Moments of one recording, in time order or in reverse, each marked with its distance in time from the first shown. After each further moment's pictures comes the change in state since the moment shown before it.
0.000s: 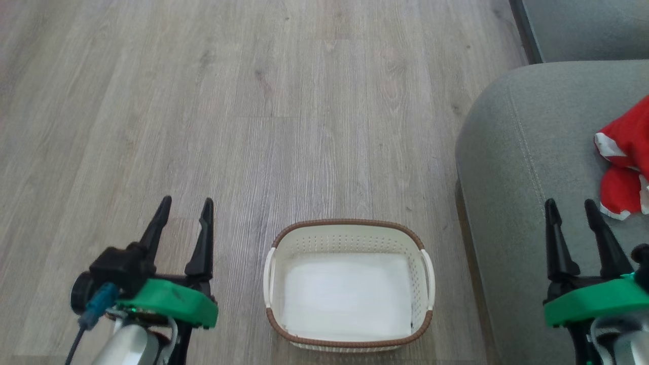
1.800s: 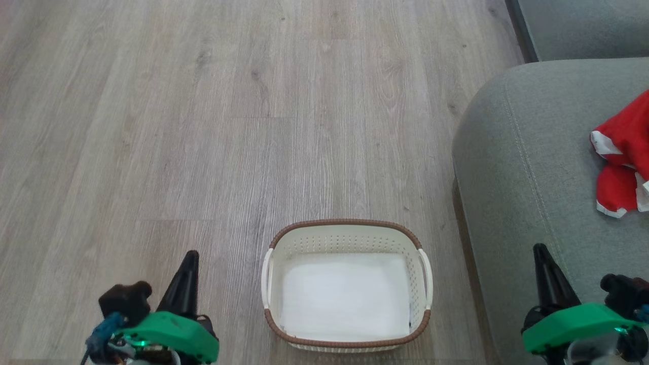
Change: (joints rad) left arm 0.105 -0.203 0.216 0.240 0.082 -0.227 0.039; right arm 0.018 0.024 0.068 0.206 0.148 0.000 -0.015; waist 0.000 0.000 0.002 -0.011
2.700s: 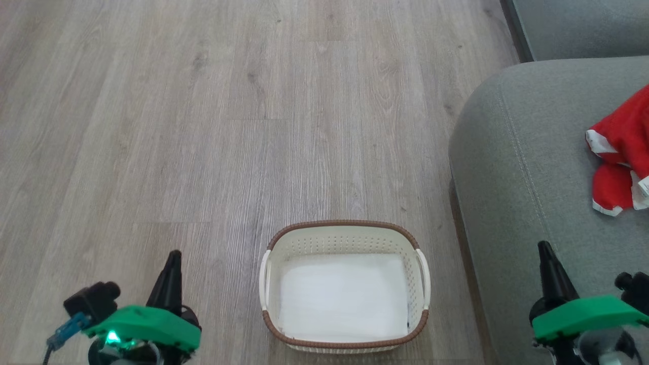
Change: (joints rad) left arm -0.002 -0.024 0.080 0.000 -0.278 -0.024 0.077; right arm -0.024 0.016 -0.026 0.013 0.260 0.000 0.065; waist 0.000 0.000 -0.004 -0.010
